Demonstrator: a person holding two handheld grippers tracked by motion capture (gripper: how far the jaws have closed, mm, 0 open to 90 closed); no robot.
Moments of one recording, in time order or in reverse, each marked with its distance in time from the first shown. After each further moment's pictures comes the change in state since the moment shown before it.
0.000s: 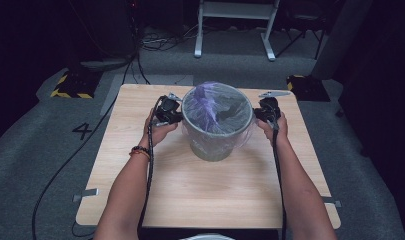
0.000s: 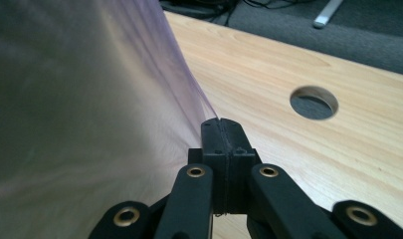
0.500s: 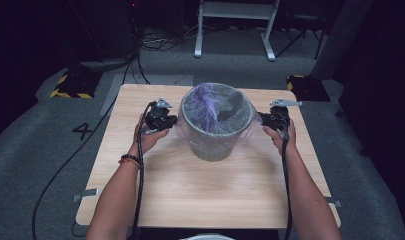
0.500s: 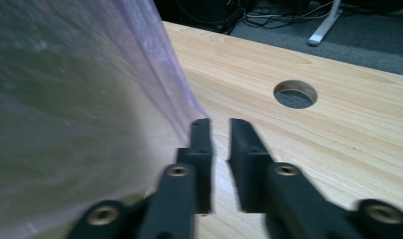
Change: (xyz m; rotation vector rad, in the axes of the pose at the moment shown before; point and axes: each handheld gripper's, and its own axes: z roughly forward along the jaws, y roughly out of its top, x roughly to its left) left arm 0.005 -0.030 -0.026 -0.053 0.041 0.039; right arm -0.015 -0.031 -0.022 -0.094 0.009 0.002
